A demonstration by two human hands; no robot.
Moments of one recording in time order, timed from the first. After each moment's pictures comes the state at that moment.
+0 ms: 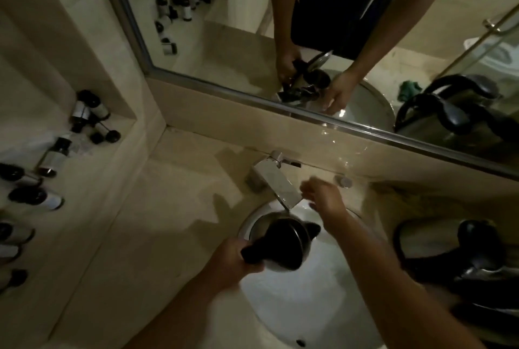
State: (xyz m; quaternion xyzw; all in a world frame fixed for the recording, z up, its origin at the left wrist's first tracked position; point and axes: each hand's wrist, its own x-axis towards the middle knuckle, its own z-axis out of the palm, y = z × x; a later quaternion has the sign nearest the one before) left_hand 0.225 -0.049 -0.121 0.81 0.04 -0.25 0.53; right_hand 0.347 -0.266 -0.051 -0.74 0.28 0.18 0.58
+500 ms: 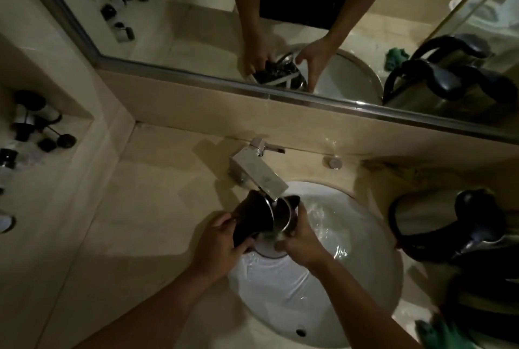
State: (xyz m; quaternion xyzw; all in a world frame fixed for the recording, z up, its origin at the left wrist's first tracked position) left_hand 0.245 -0.057 -0.181 0.95 -0.03 -0.13 0.28; right_hand 0.258 -0.276 -0.114 -0.77 0.14 0.25 0.57
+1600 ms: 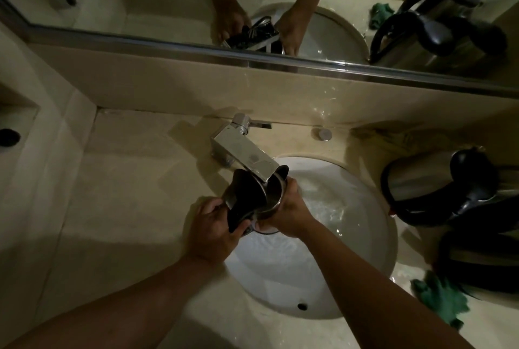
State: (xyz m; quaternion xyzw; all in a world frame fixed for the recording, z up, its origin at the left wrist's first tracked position) left_hand 0.250 -0.061 -0.209 0.96 -0.05 -0.02 0.26; right_hand 0.276 -0.269 -0.160 -0.82 0.19 0.26 0.46
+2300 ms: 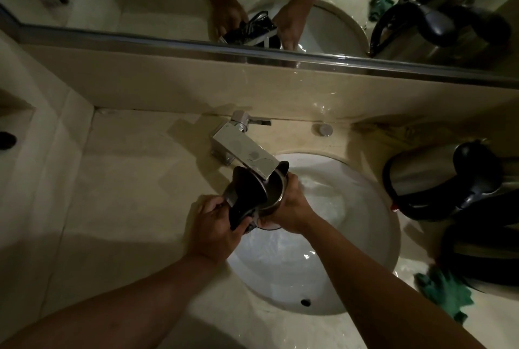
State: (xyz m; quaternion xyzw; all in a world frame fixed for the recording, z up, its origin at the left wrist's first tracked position) left_hand 0.252 -0.065 -0.199 0.96 -0.07 0.01 0.27; right_hand 0.278 -0.267 -0.150 -0.83 0.19 0.26 0.45
